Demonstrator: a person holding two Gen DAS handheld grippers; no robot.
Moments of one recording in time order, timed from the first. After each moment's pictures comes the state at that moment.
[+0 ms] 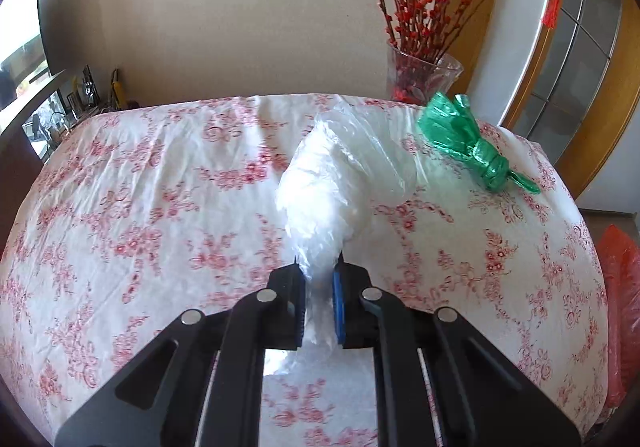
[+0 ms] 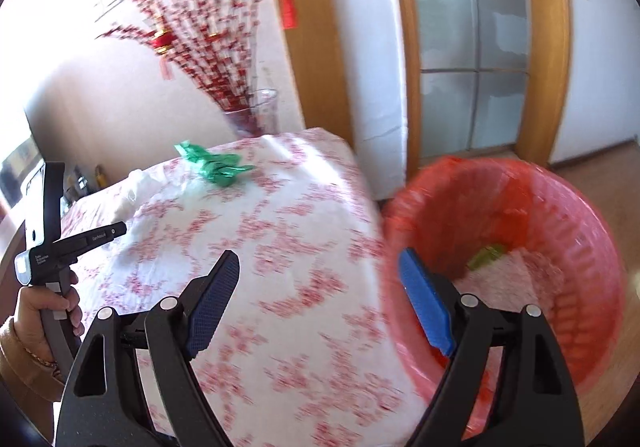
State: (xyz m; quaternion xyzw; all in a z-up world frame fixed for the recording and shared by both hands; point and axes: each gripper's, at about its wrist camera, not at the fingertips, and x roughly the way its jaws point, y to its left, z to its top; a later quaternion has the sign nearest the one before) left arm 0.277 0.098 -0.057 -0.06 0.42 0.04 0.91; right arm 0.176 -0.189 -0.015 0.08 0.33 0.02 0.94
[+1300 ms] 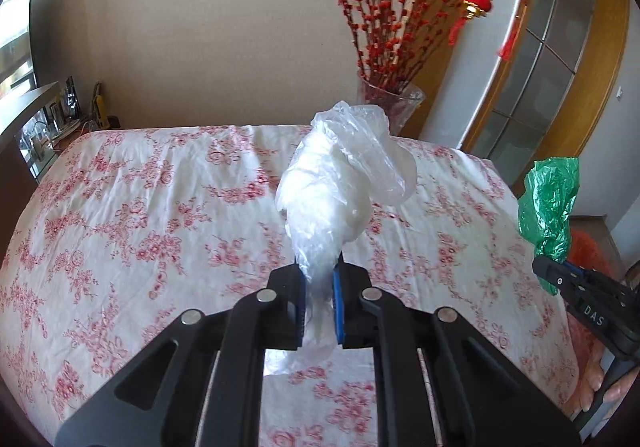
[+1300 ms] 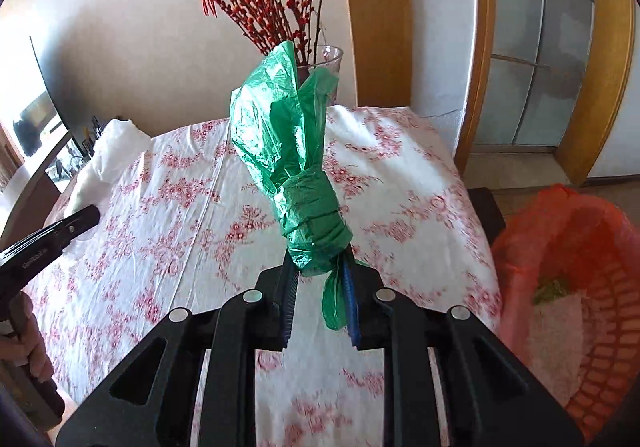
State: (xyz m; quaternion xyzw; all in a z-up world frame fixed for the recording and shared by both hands) left arm 0.230 0.098 -0.023 -0.07 0.38 -0.03 0.92; right arm 0.225 -0.140 -0.032 0.05 0.39 0.08 0.92
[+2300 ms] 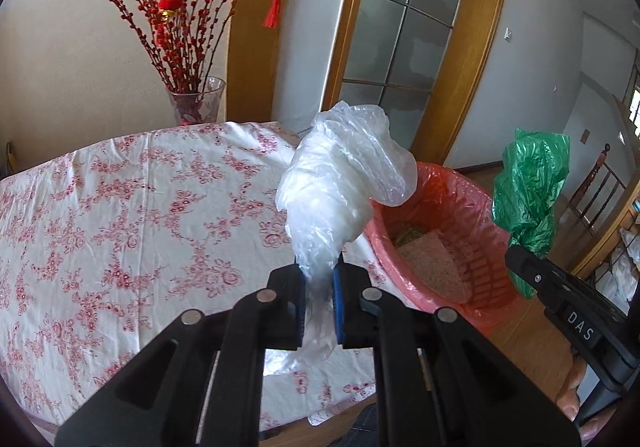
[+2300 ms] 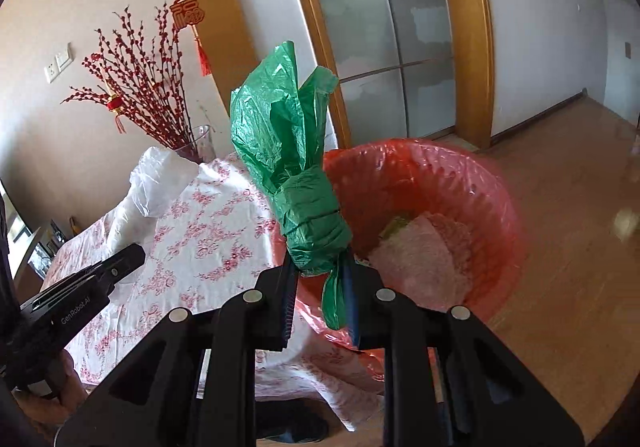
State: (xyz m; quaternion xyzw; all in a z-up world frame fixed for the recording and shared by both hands) left arm 0.122 -0.104 0.004 -0.01 0.35 -0.21 0.91; right arm 0.066 -0.270 -0.004 0.16 0.30 -0.09 0.94
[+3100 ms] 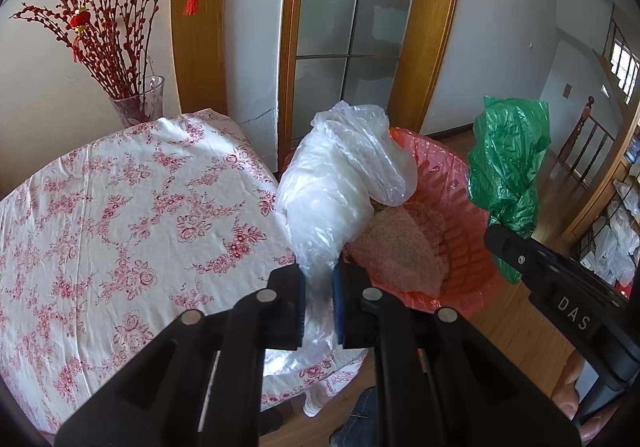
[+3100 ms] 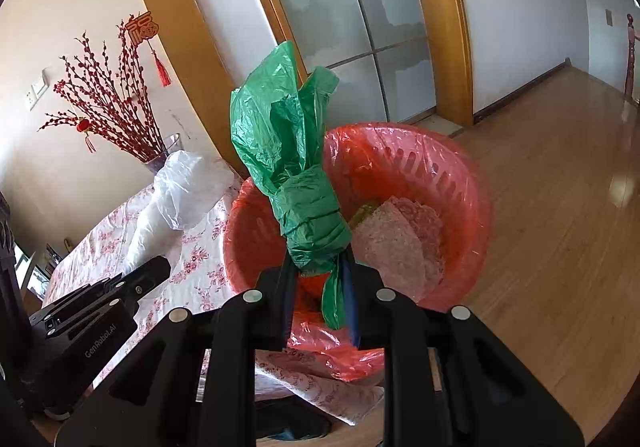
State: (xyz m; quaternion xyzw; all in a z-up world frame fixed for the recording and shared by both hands) left arm 0.119 -0.176 -0.015 0.05 0.37 -0.25 0.89; right arm 0.060 -0.311 -0.021 0.20 0.30 -0.12 0.92
